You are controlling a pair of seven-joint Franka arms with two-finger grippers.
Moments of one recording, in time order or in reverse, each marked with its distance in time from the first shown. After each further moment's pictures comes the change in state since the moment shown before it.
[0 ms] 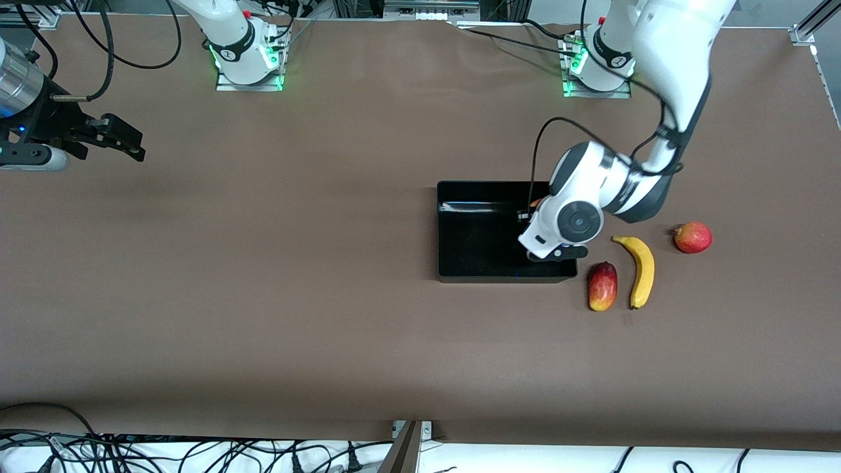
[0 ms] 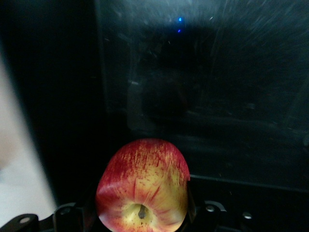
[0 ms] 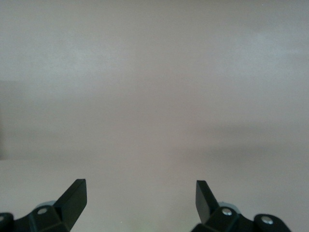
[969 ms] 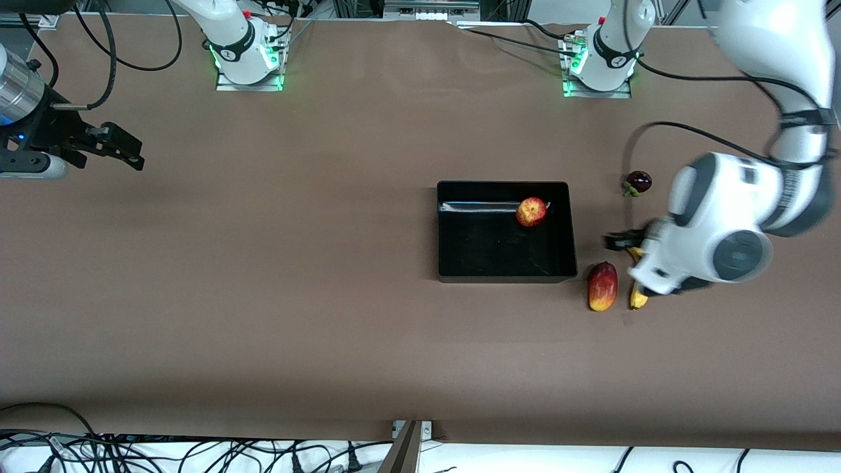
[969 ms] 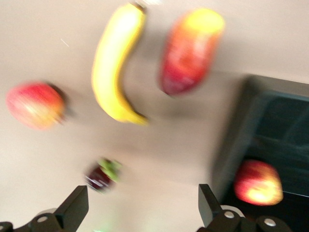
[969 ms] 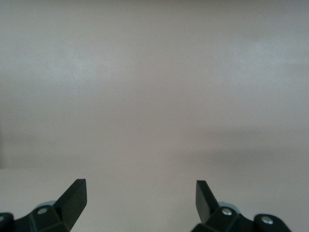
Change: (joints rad) left arm 0.270 -0.026 0.052 0.305 0.137 -0.287 0.264; right arm 0.000 0.017 0.001 0.007 -0.001 0.042 0.000
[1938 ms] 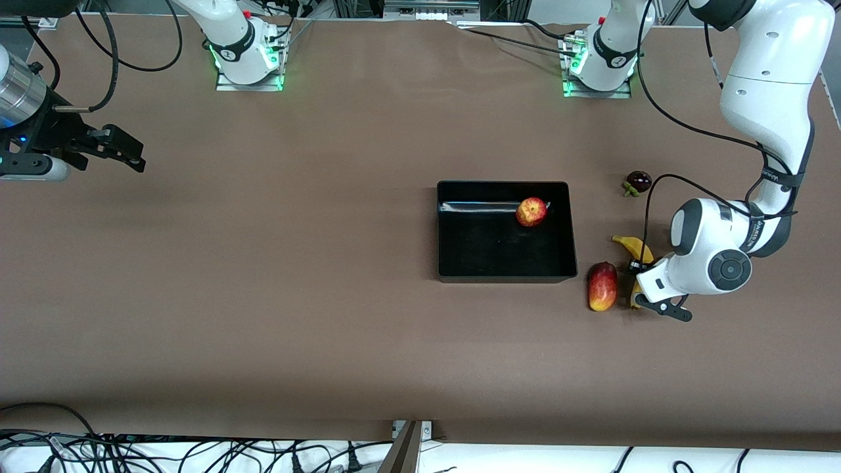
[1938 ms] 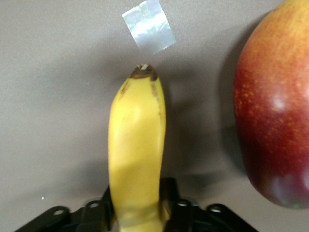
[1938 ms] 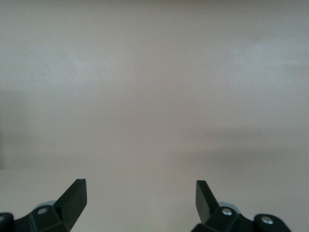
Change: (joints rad) left arm 0.126 0.164 -0.003 -0.213 0.079 0.554 0.511; right arm 0.000 0.002 0.001 0.001 0.000 0.005 0.000
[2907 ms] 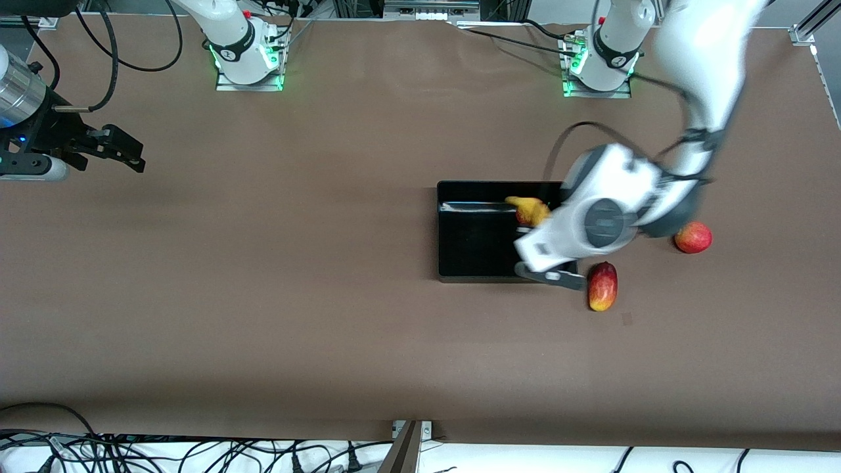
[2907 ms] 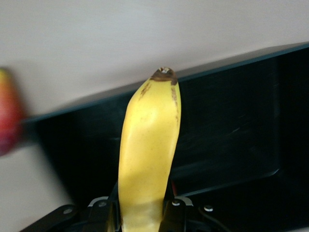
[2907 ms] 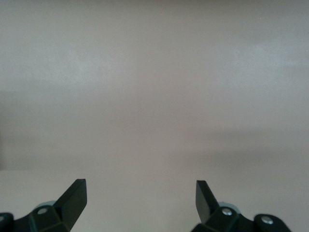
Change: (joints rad) left arm -0.283 -0.062 -0.261 0.155 -0.081 -0.249 -0.570; right arm 0.000 0.001 0.001 0.003 0.000 0.001 0.000
